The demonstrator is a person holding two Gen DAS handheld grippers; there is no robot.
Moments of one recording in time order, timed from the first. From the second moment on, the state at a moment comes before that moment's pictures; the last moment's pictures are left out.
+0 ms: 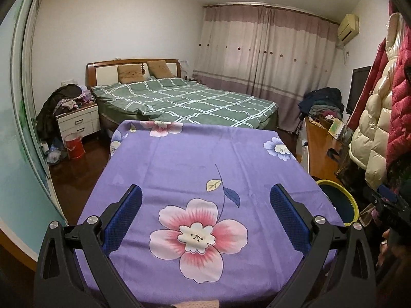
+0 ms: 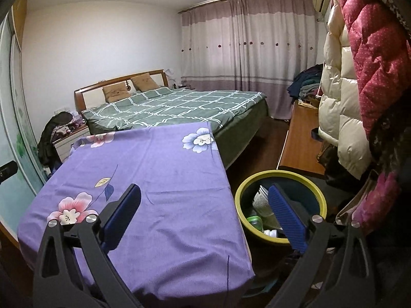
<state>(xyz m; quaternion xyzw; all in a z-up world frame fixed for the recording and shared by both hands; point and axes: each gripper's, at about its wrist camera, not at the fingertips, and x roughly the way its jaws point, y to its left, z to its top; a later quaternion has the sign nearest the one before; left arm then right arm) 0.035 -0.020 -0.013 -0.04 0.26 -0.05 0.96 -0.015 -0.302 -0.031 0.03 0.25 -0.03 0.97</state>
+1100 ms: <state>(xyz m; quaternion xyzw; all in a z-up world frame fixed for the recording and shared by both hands) 0.038 -0.032 -0.017 -0.03 0.26 -0.06 0.96 -0.011 -0.296 -0.035 0.04 0.26 -0.03 0.97</state>
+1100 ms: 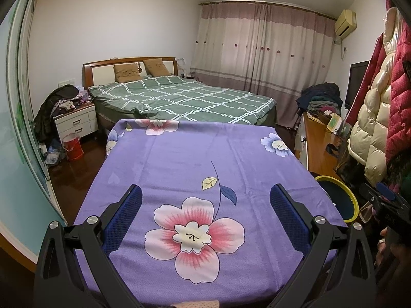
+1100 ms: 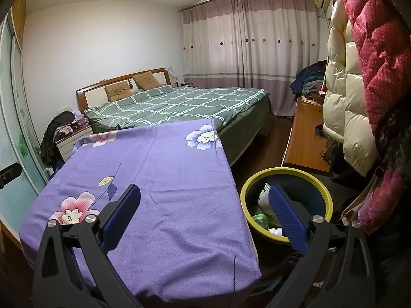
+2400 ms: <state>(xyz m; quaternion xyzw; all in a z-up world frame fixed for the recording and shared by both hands) 0.040 -0.032 -0.019 -0.03 0.27 -0.06 0.96 -0.009 -0.294 -0.037 0.04 0.26 -0.02 0.96</state>
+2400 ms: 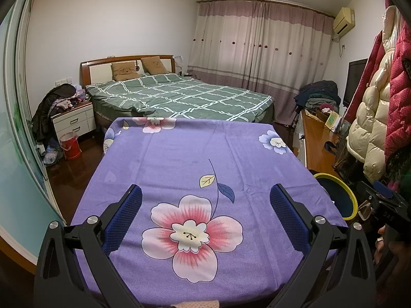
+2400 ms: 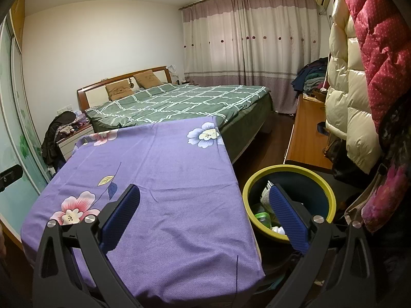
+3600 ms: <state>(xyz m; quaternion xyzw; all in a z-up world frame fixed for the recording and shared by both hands) 0.040 -0.033 -0.019 -0.03 0.27 -0.06 0.96 -0.008 -0.288 -0.041 0.04 0.26 -0.02 0.96</state>
